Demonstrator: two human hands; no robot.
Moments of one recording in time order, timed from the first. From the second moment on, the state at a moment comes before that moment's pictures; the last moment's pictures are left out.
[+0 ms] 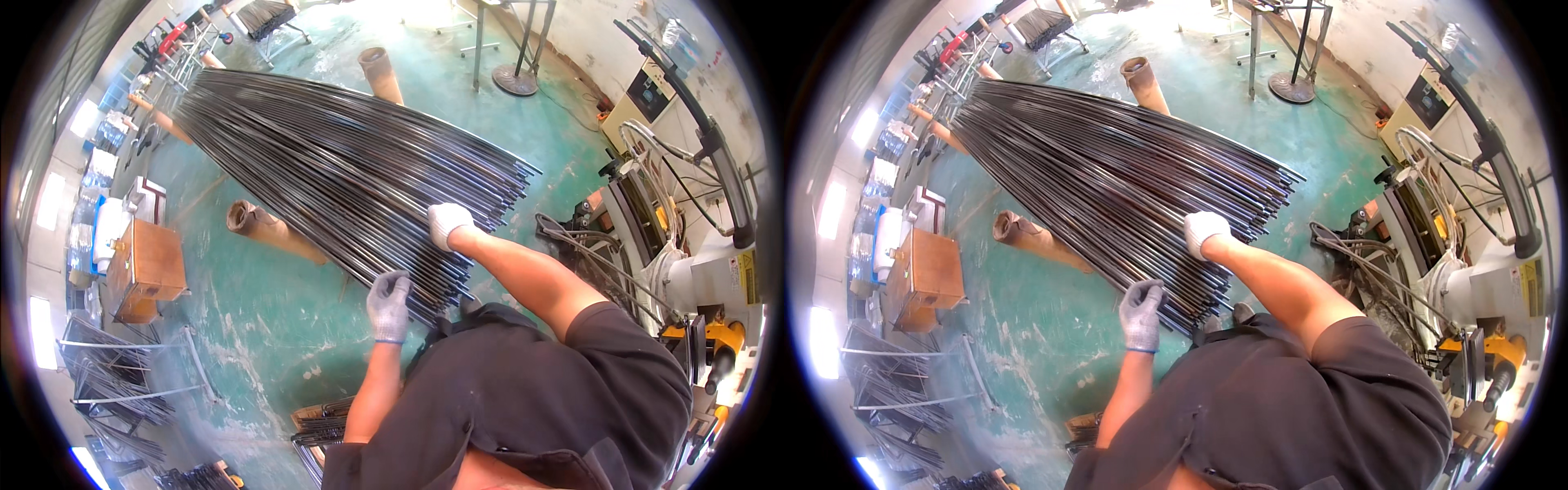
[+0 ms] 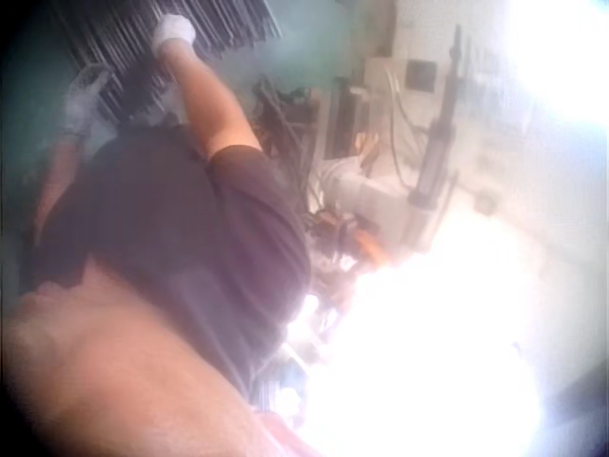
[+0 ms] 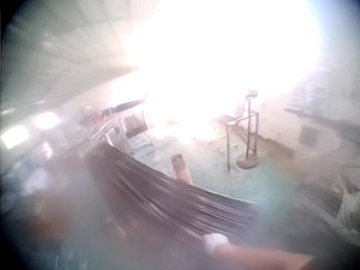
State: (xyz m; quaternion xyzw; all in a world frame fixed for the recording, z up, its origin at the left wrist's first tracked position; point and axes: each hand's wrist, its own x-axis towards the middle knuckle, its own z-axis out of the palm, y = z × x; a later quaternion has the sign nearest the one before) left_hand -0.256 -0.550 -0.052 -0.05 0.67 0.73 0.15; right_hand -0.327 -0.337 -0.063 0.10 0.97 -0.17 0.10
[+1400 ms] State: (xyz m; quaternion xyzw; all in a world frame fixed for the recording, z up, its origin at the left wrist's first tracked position) left_hand -0.325 -0.386 0.063 0.03 0.29 0.85 0.43; right_hand 0.357 -0.311 -0.042 0.71 0.70 0.05 -0.07
